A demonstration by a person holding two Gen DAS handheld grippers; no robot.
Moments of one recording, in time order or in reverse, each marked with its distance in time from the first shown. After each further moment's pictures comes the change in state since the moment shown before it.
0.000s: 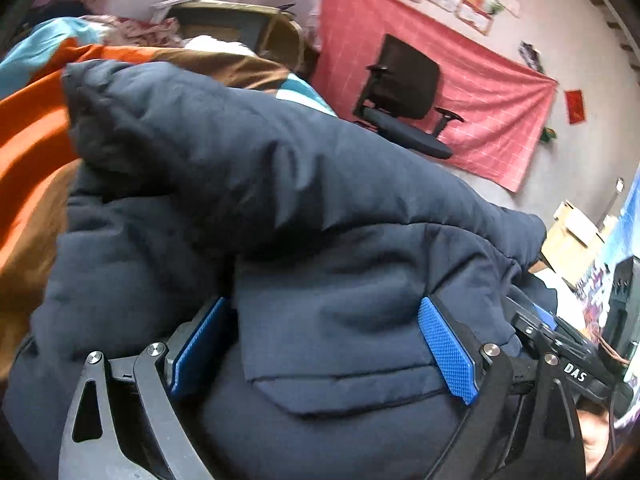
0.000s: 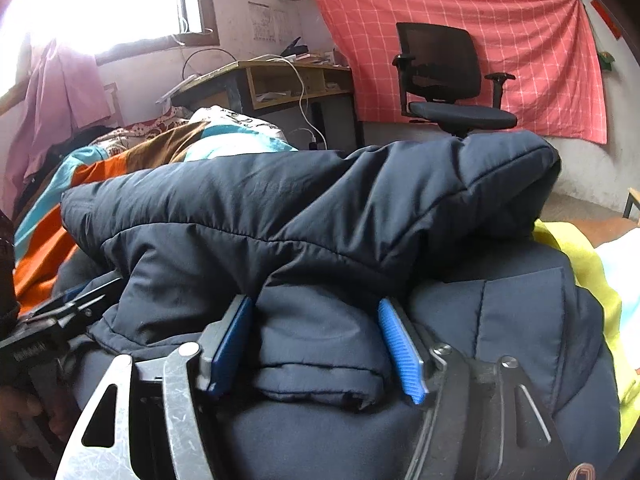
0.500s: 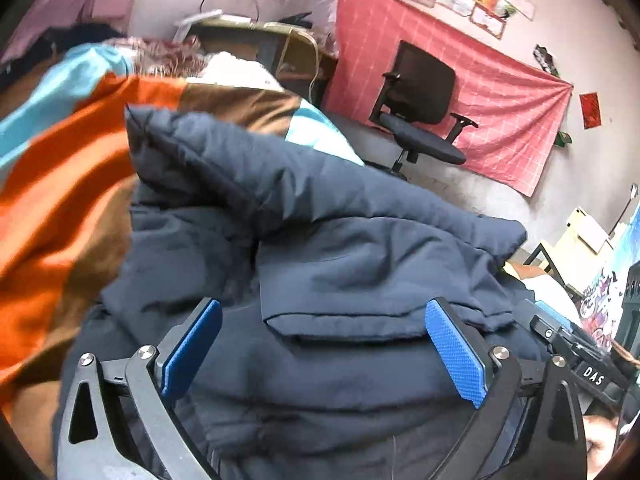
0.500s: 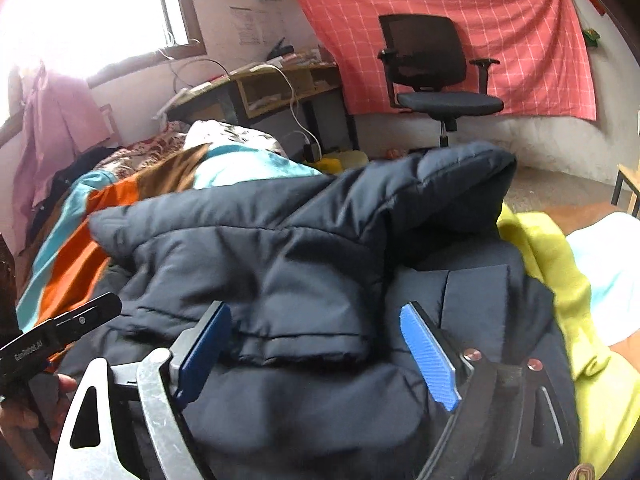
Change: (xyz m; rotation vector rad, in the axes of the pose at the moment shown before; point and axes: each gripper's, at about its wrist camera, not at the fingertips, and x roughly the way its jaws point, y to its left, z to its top) left arm -0.077 -0.029 0.002 0.002 -0.014 0.070; right arm -0.059 0.003 0.016 0.061 0.022 0.014
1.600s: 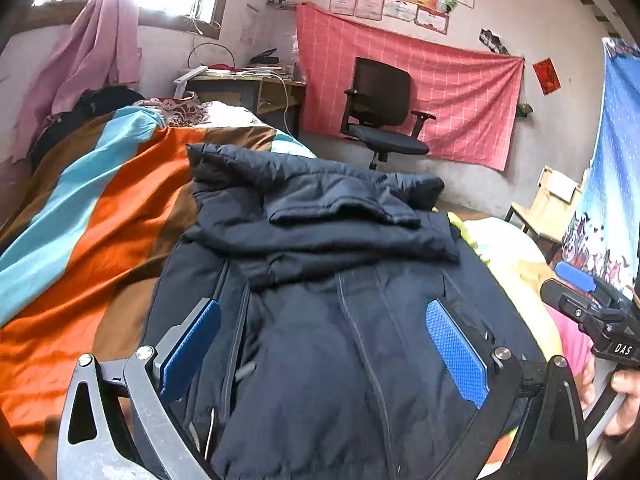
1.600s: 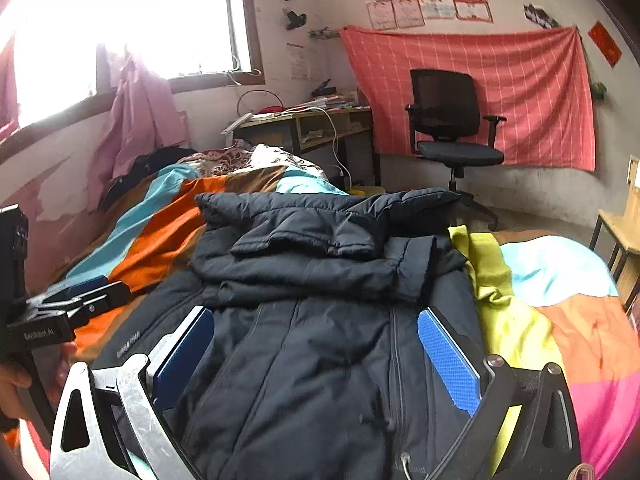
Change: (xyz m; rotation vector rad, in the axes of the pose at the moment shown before) left arm -0.187 -0.053 -0.106 0.170 -0.065 0.020; right arm -0.223 0.044 -0.082 -0.148 -0.107 0.043
